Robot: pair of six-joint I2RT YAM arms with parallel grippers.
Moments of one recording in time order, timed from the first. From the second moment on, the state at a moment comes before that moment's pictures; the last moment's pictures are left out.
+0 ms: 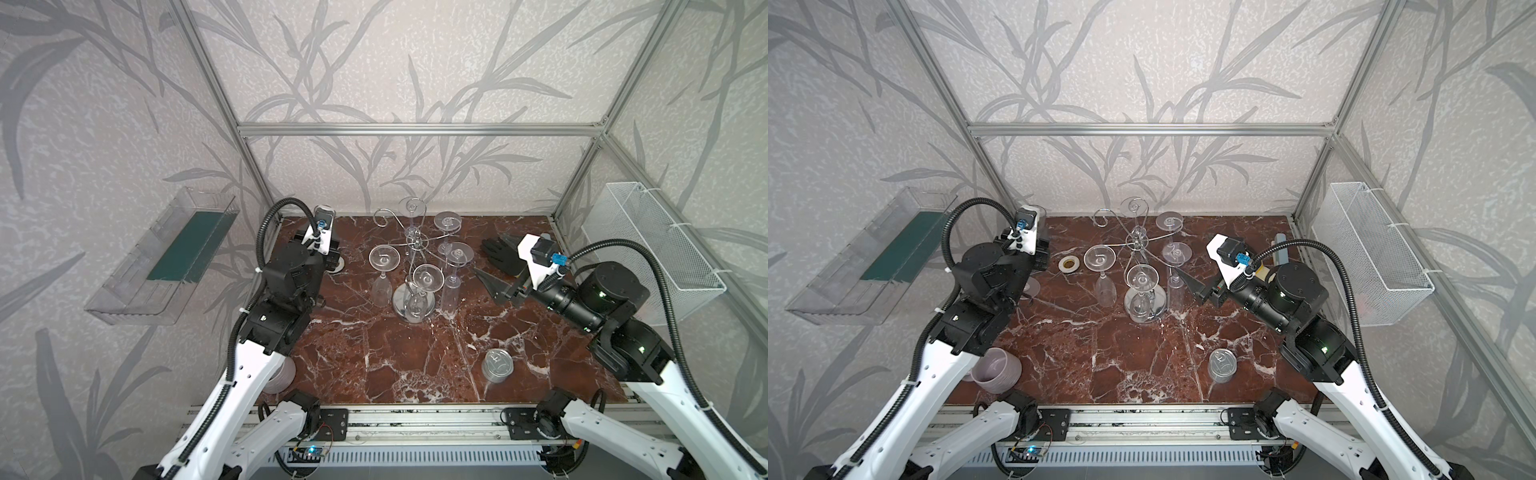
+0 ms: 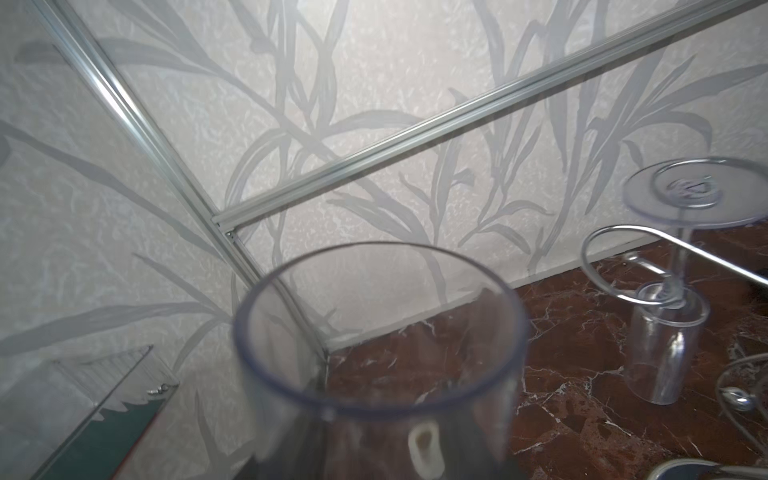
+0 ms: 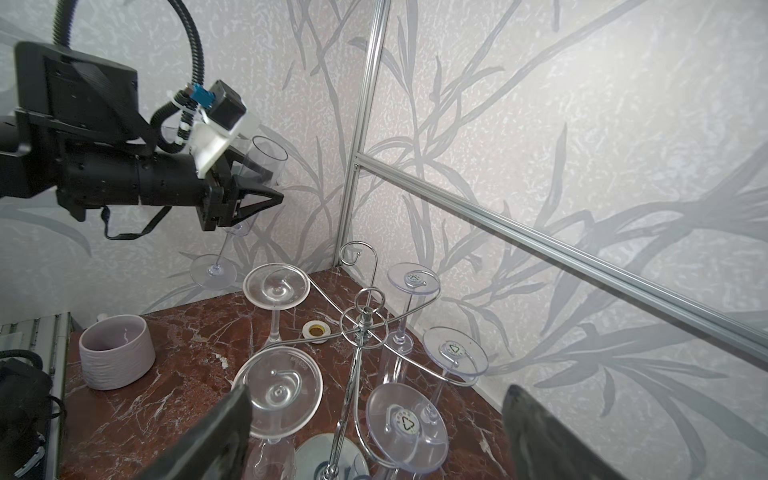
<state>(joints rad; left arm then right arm) -0.30 0.92 1.04 -0.19 -0.32 0.30 0.66 0.78 1.14 -0.31 -0.17 -0.20</state>
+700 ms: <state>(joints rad) -0.16 1.58 0.87 0.69 -0.07 0.07 0.65 0.61 0.90 -0.32 0.21 -0.16</state>
